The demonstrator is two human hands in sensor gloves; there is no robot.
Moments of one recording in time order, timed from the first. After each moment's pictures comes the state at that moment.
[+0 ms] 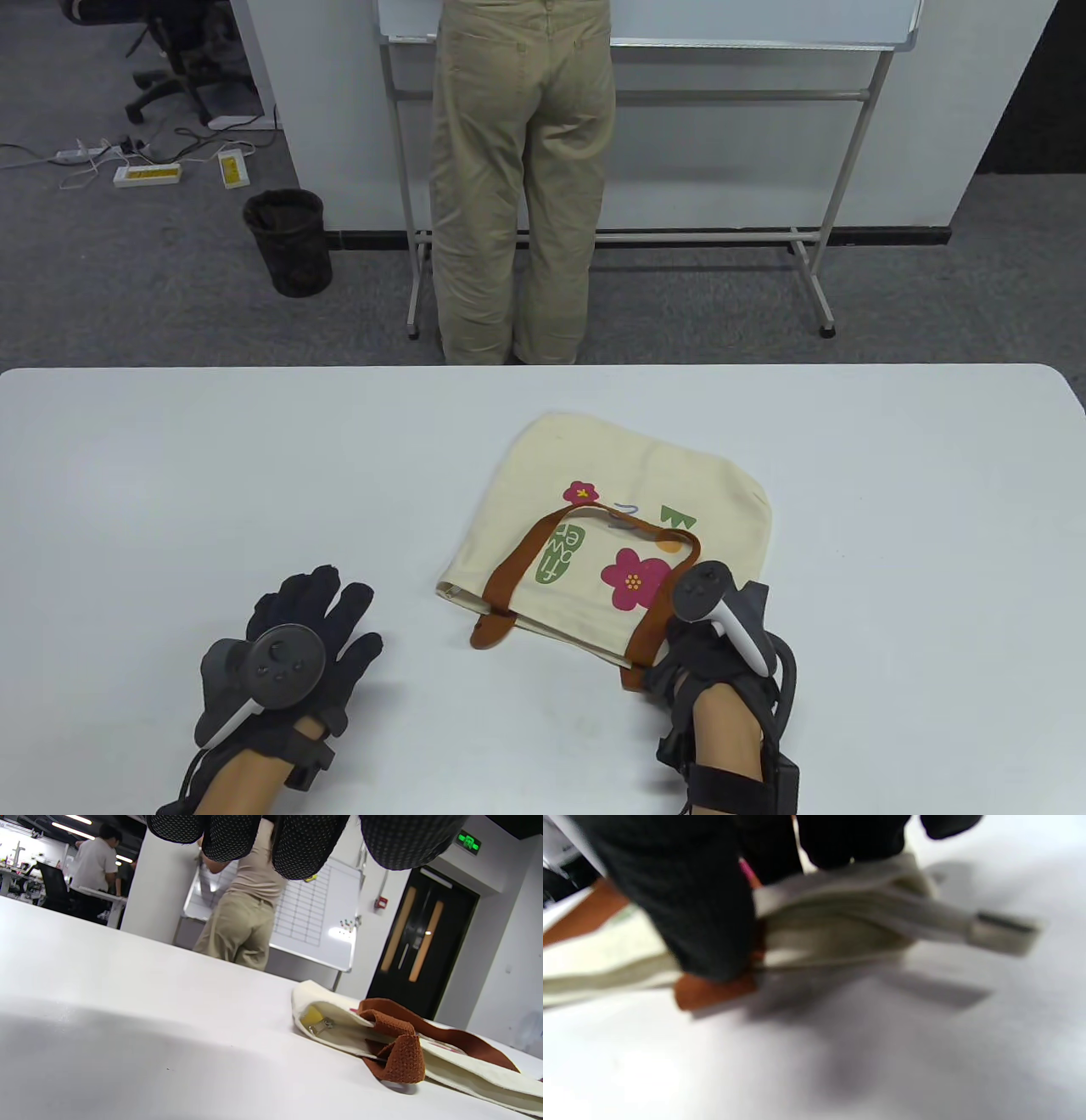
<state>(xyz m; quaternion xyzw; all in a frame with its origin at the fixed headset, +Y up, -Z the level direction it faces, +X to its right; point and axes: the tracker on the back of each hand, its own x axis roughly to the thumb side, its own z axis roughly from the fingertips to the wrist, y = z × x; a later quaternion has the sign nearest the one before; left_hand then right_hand) -0.281 -0.710 -0.305 0.07 -0.11 0.15 0.98 0.148 -0.758 -0.350 -0.14 0.25 0.94 0.18</state>
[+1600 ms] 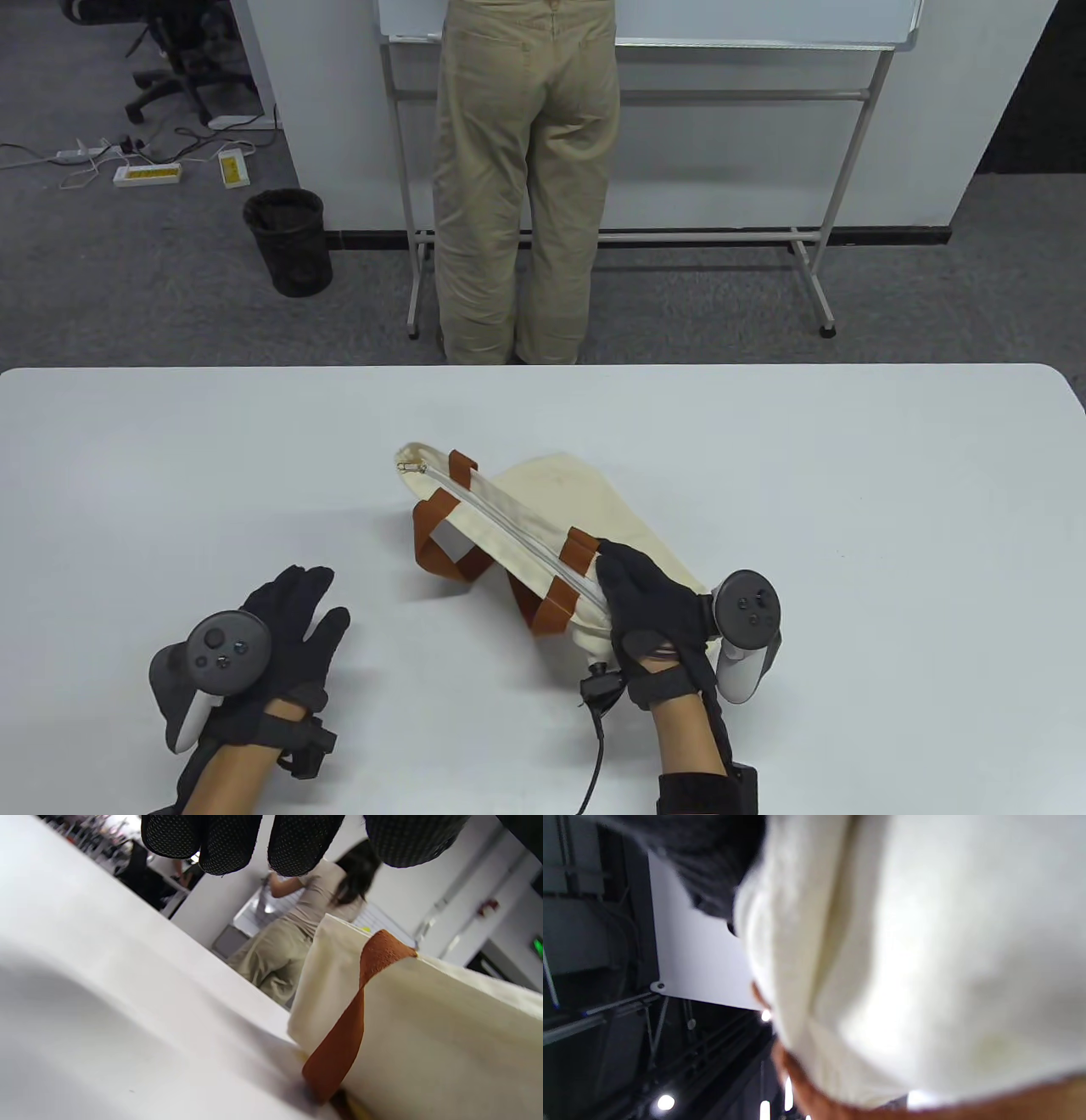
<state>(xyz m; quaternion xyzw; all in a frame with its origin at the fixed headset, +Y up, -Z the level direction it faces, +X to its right) -0.324 -0.713 -0.308 0.08 0.01 0.36 0.93 0.110 -0.714 -0.350 0.07 -0.06 0.68 0.73</state>
